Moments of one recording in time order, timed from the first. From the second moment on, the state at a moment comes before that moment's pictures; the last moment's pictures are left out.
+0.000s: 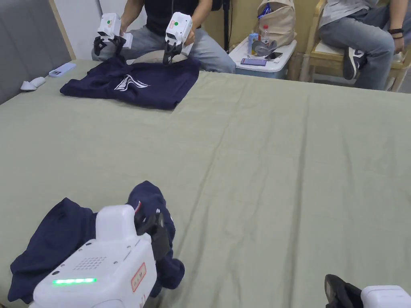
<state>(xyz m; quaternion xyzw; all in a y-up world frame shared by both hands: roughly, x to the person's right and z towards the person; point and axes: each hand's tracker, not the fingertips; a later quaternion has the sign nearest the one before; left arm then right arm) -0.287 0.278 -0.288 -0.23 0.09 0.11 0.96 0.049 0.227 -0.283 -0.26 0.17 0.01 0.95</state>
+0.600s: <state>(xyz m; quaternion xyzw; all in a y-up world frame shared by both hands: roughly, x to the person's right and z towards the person) 0.174 0.254 -0.418 -0.33 -0.22 0.09 0.91 0.311 0.252 -0.189 -0.23 -0.11 -0.06 0.97</state>
